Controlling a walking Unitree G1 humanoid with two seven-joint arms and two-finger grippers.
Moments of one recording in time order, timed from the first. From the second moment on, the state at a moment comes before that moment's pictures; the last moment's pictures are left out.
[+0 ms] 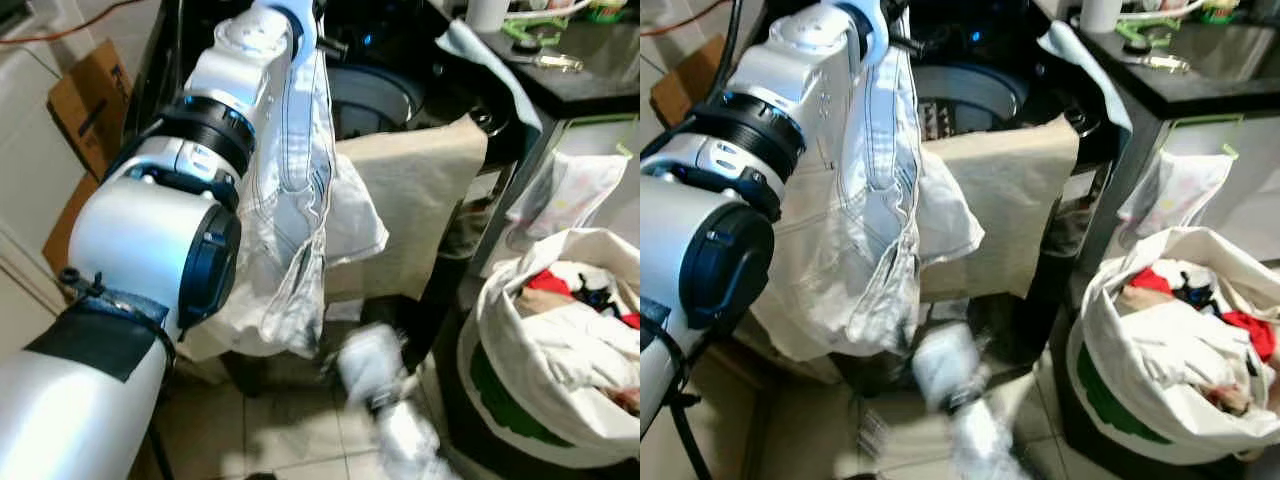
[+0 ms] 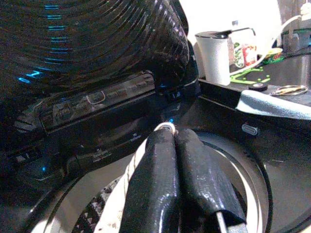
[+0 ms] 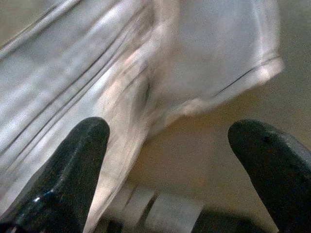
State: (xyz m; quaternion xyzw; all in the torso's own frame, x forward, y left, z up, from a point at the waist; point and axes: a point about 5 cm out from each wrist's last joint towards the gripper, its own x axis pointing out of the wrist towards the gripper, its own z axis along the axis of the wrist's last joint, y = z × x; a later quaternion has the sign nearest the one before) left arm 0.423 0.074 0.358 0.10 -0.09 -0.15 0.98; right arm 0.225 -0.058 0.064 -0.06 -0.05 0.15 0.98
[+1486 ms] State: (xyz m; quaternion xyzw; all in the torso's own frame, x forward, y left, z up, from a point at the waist) left arm 0.420 0.039 0.328 0.20 -0.05 -0.18 0.96; right arm 0.261 -0.124 0.137 -0.07 -0.16 0.19 0.97
